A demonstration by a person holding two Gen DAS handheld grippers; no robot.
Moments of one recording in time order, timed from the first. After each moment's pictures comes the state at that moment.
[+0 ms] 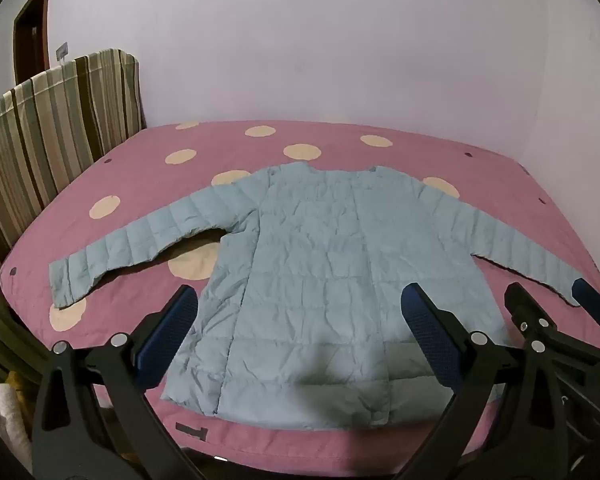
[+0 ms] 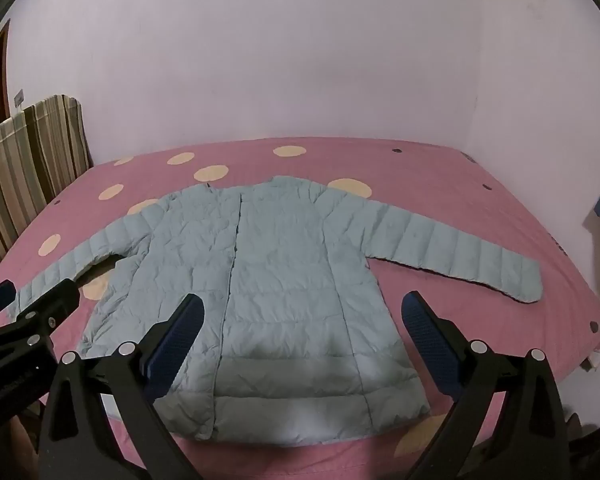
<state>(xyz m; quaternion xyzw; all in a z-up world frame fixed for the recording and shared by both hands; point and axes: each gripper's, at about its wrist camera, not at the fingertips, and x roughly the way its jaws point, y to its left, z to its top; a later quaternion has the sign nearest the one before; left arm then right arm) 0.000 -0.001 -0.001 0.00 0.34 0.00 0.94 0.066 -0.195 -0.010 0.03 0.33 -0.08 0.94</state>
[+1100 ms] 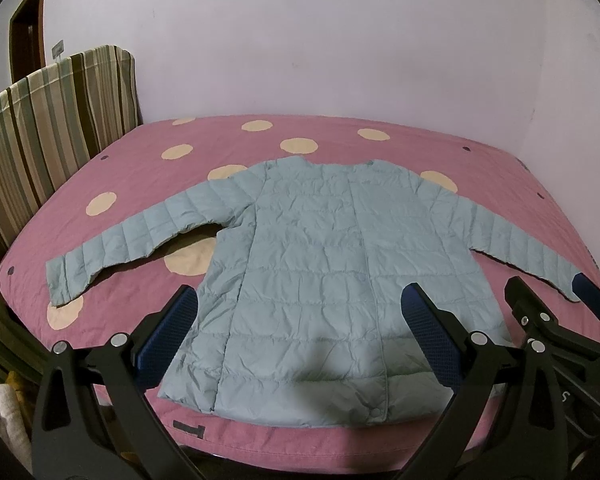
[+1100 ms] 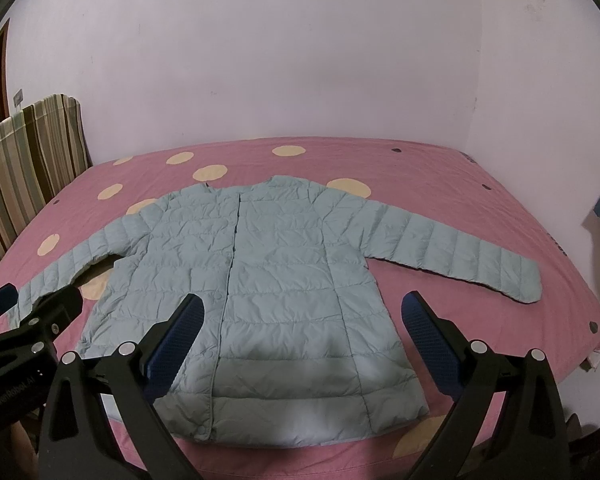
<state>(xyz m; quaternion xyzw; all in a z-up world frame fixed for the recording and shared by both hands) -0.002 -0.004 -0.009 0.00 0.35 0.00 0.94 0.067 -0.199 -0.011 0.04 0.33 -0.08 0.94</state>
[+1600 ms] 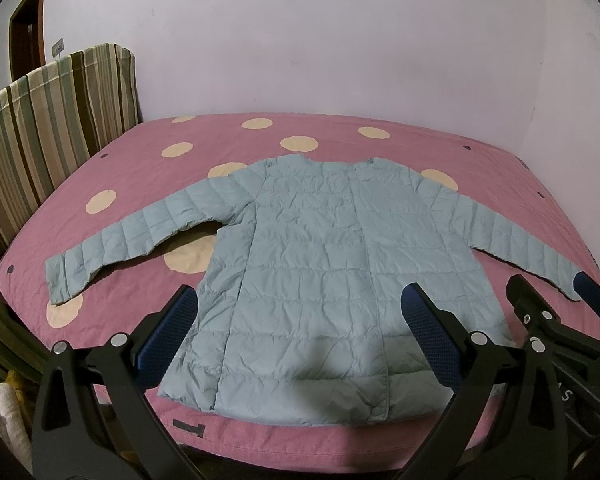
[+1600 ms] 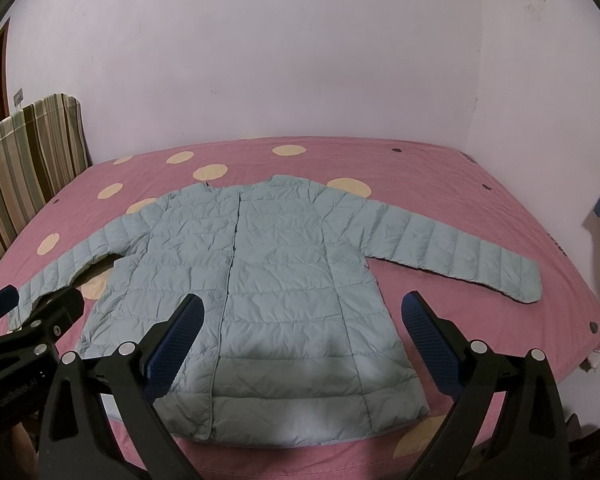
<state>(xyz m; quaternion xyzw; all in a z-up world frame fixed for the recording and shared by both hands) -0.001 -0.004 -0.010 0.00 0.35 0.00 0.94 0.068 -0.199 -0.011 0.03 0.33 -0.08 0.94</state>
